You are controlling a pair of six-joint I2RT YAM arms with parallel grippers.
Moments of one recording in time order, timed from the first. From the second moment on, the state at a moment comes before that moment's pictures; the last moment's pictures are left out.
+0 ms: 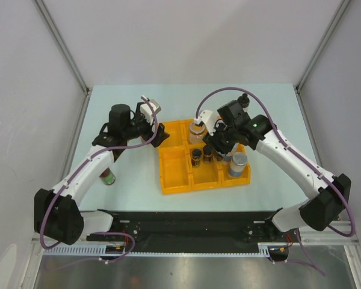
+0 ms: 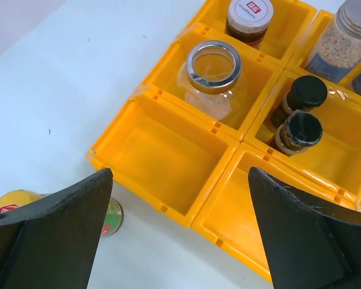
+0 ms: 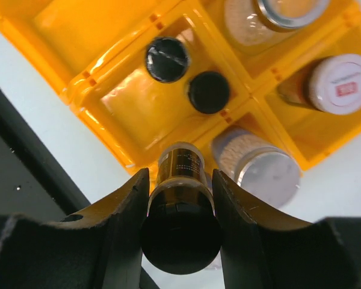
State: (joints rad) left arm -0.31 1.27 0.97 -0.13 0.50 0.26; right arm 0.65 1.41 1.43 -0.95 -0.15 -0.37
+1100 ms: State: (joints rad) left arm -0.31 1.22 0.97 -0.20 0.50 0.29; right arm 0.76 1.59 1.13 -0.61 -0.27 -0.46
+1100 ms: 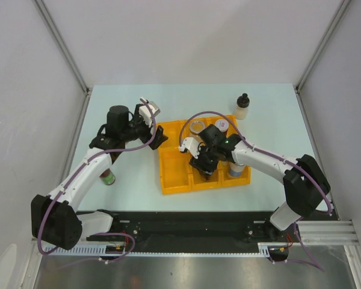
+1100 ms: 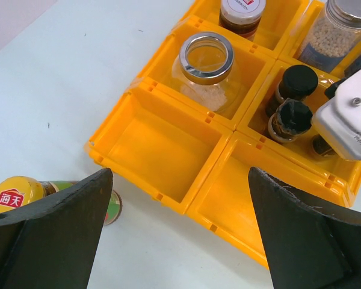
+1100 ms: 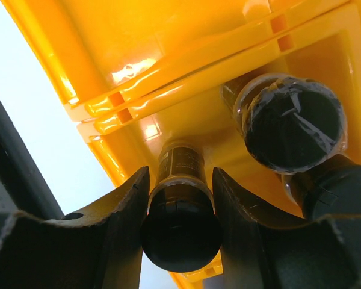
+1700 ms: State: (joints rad) left arm -0.31 1.21 0.96 -0.20 0.48 0.29; right arm 0.74 1.52 1.11 -0.63 -0.27 -0.53
